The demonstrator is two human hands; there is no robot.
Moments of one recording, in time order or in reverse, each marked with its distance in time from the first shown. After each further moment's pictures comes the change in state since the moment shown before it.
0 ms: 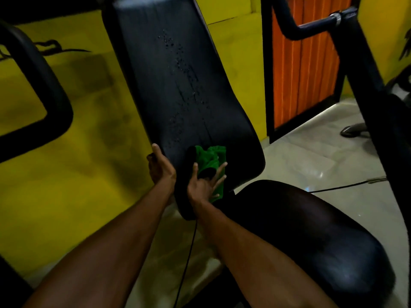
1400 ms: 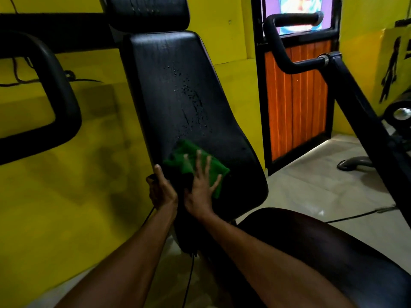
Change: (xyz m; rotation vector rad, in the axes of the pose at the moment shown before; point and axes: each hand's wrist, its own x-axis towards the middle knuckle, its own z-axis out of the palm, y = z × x) left_hand 0.005 -0.014 0.003 -0.084 0.021 0.124; right_hand 0.029 -0.026 -0.006 -0.423 -0.029 -0.874
